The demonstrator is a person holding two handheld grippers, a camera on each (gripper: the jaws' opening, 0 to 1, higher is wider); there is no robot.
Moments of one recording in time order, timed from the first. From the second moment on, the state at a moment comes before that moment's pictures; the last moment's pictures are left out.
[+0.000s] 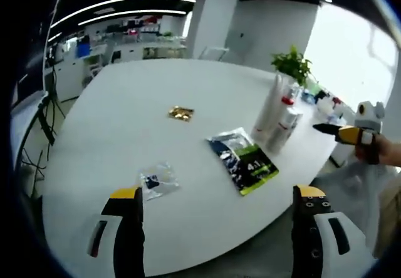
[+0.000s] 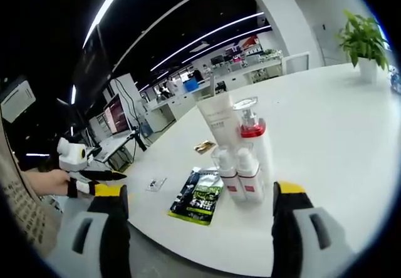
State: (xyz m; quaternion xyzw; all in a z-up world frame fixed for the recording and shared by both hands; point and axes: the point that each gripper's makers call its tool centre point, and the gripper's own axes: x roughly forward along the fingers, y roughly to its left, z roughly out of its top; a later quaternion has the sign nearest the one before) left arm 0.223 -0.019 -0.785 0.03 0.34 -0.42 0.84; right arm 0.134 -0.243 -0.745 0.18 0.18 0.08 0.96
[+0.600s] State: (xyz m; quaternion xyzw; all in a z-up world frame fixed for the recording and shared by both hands) left arm 0.254 -0.012 -0.825 0.08 0.39 -0.34 0.85; right arm 0.135 -0.246 -0.746 0.18 0.18 0.07 0.96
